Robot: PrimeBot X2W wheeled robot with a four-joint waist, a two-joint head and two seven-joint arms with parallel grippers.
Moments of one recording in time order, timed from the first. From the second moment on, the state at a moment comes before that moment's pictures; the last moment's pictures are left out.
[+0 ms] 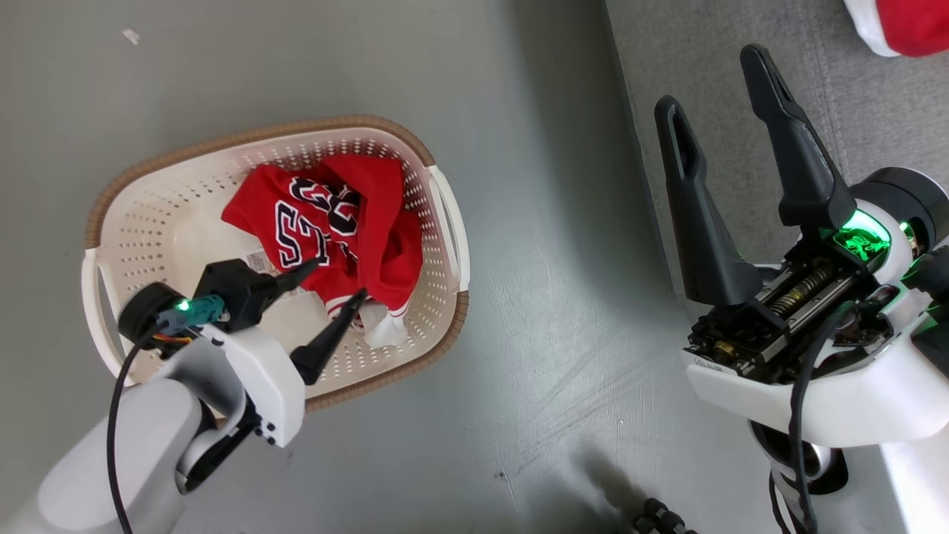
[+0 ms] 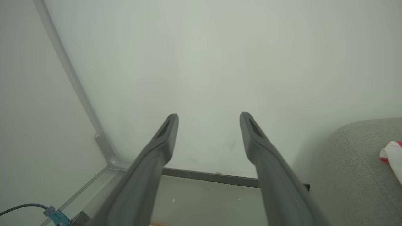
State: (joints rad) left arm -0.57 0.43 -0.69 0.20 -0.65 -0.13 0.06; right arm -0.38 -0.05 0.23 -0.44 0.20 0.12 -0.26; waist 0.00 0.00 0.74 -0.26
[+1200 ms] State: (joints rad) left arm -0.65 0.48 -0.70 0.05 -0.51 0.08 0.32; right arm -0.46 -0.05 0.21 -0.46 0.29 0.12 -0.26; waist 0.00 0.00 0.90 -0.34
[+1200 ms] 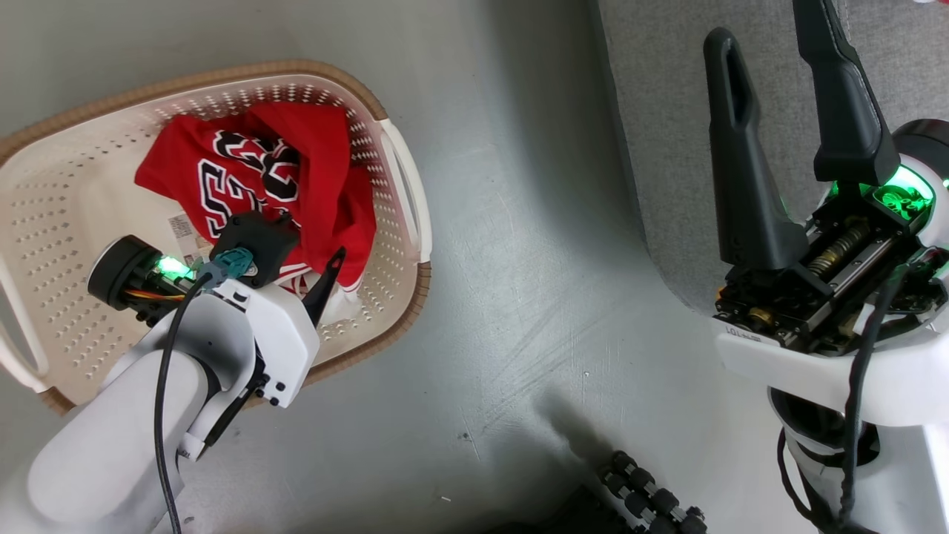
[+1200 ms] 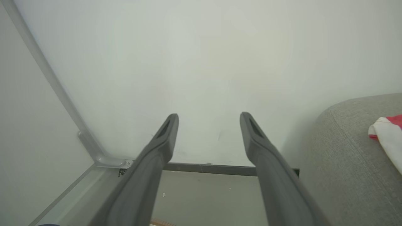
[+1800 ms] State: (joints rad) left arm -0.65 0.55 -0.71 0.00 -0.45 0.14 0.41; right arm -0.46 -0.05 0.21 -0.48 0.31 0.12 -0.26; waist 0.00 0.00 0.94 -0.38
